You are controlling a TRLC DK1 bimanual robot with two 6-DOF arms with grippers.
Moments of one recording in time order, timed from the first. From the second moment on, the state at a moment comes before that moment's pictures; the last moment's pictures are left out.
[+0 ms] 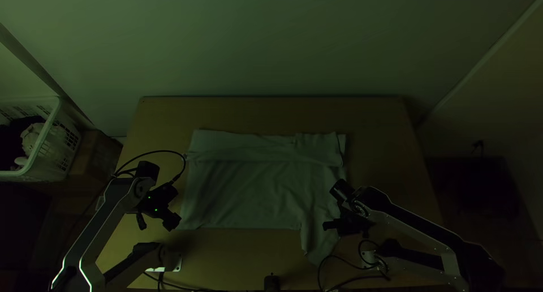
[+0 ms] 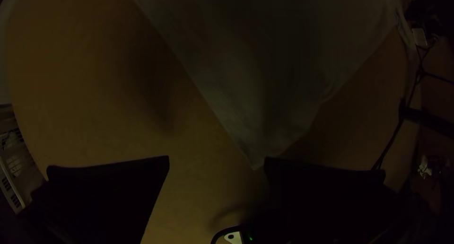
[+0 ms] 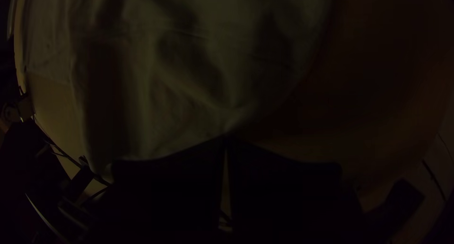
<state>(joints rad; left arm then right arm) 0.04 1.05 0.70 -1.15 0.01 0.66 0.73 1.22 0.60 -1.00 -0.22 0.56</state>
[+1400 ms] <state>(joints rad) -0.16 1.11 0.62 -1.01 0.02 0.68 0.61 1.22 0.64 -0.99 -0.17 0.48</state>
